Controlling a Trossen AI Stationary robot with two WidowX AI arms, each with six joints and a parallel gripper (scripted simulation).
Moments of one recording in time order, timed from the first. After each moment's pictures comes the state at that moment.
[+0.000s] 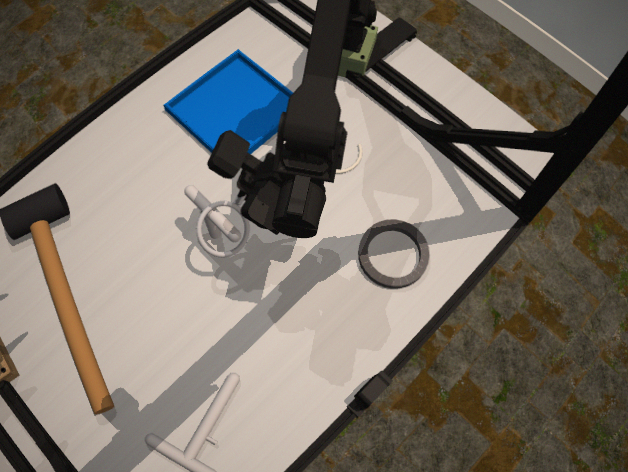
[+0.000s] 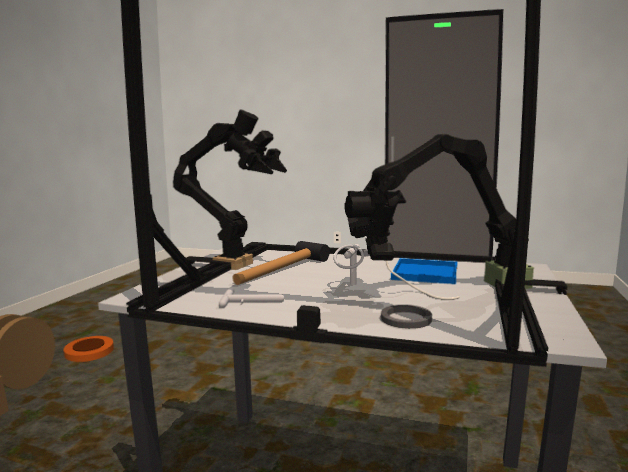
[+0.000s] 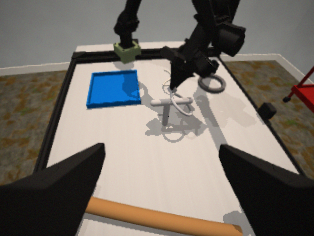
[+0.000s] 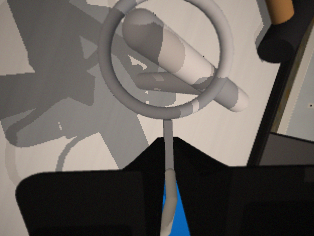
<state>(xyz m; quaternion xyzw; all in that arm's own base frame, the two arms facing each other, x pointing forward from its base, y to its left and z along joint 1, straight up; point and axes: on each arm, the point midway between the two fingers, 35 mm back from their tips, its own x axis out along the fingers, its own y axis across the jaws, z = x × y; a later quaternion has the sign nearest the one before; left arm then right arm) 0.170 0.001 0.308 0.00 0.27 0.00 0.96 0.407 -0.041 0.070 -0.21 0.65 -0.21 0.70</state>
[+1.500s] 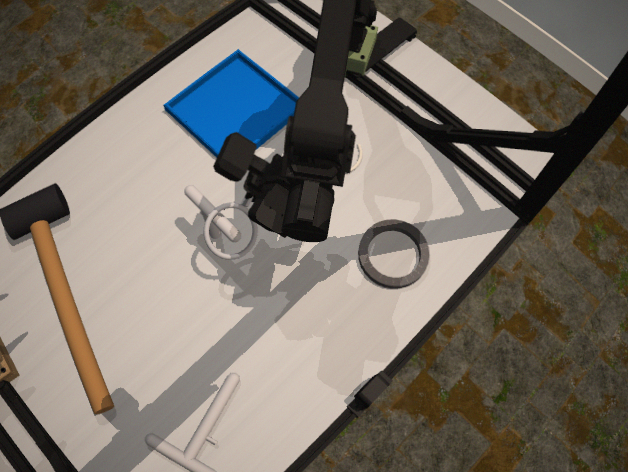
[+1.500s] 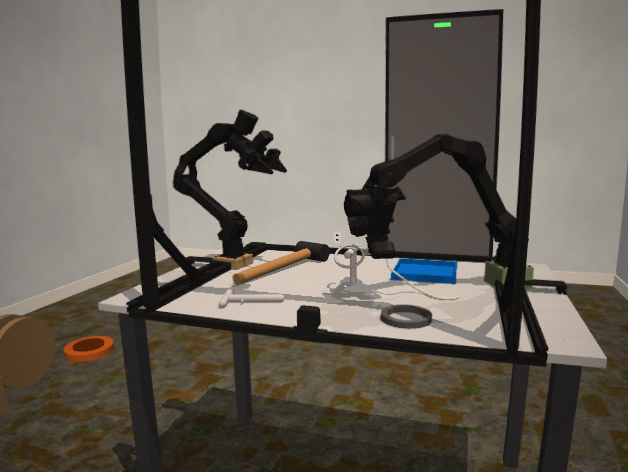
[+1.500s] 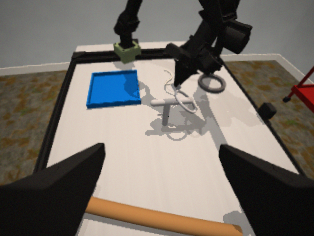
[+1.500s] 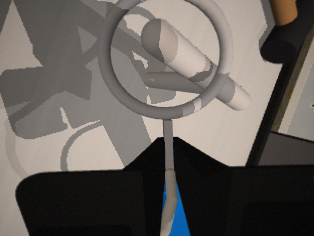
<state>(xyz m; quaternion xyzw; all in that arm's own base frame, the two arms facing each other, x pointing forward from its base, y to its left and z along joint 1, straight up) 0.170 0.001 0.308 0.00 0.27 0.00 0.96 0.409 -0.028 0.077 -0.21 0.66 -0.21 0.69</state>
